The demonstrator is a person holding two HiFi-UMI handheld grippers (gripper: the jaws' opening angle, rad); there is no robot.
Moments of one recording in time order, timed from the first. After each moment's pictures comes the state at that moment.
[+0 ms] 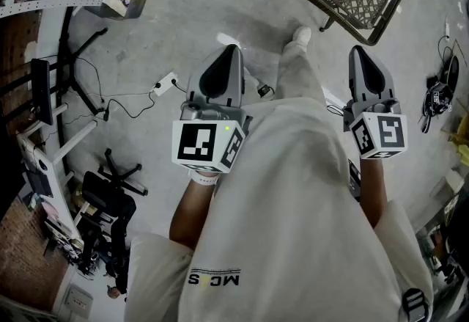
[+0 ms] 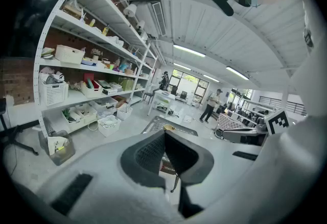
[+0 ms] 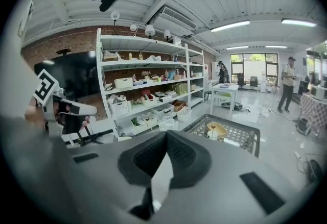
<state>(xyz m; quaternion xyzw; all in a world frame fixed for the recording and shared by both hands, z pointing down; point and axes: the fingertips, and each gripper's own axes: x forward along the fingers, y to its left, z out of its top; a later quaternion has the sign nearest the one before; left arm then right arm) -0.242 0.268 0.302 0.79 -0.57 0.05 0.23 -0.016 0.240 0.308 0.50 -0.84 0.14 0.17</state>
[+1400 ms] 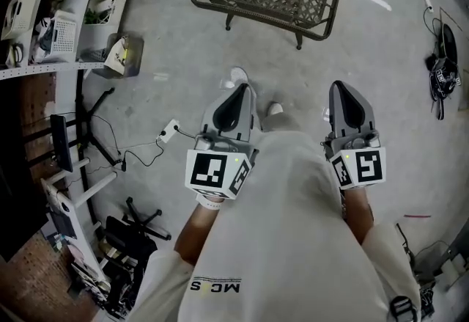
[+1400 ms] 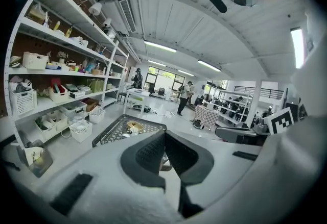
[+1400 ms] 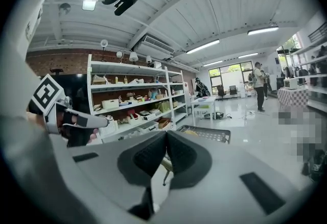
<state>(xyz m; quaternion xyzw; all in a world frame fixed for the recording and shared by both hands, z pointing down) -0.012 0.347 0.268 0.85 -0.48 0.08 0.19 0.166 0.359 0.269 0.57 -0.81 0.13 0.06</state>
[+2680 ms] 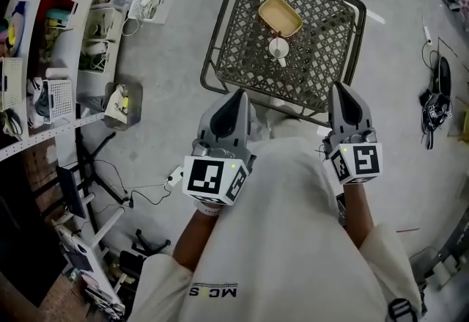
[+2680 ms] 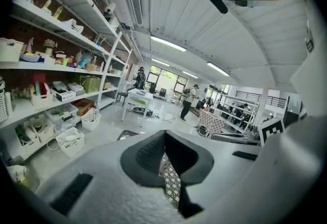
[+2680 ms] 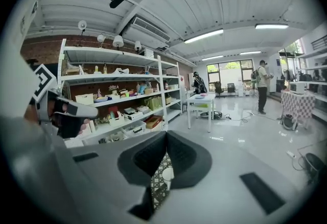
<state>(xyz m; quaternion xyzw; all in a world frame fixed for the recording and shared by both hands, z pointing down) -0.042 -0.023 0.267 0.85 -0.47 0.06 0.21 0.152 -0.016 0.285 0.59 -0.79 0.14 0.10</state>
